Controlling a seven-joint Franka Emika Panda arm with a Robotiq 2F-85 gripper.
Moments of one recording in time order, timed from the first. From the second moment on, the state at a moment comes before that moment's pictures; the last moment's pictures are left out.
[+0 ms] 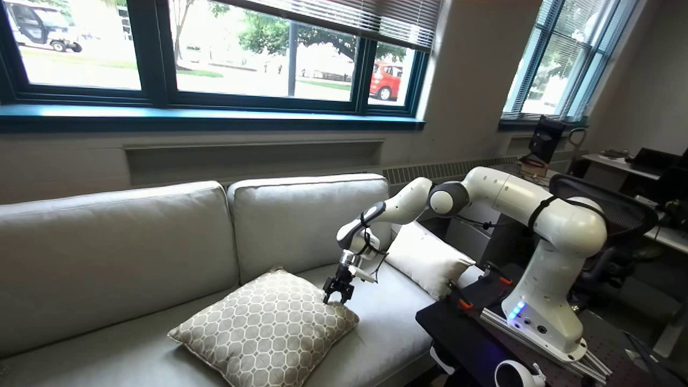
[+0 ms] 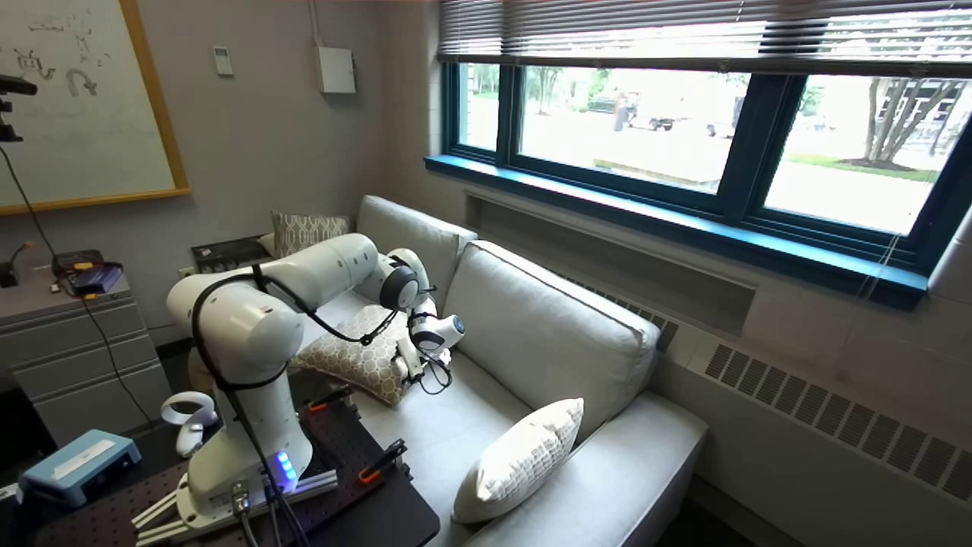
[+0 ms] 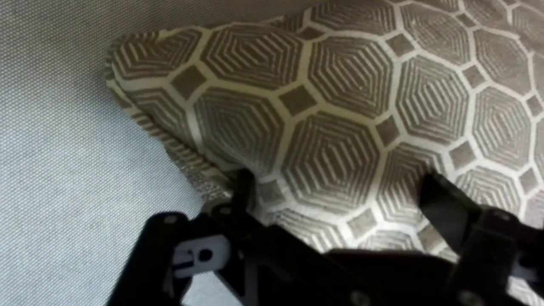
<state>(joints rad) 0.32 1.48 0.15 -1.19 0.79 2.30 -0.37</state>
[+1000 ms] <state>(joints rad) 0.29 1.48 0.11 -1.21 0.88 2.08 -0.62</state>
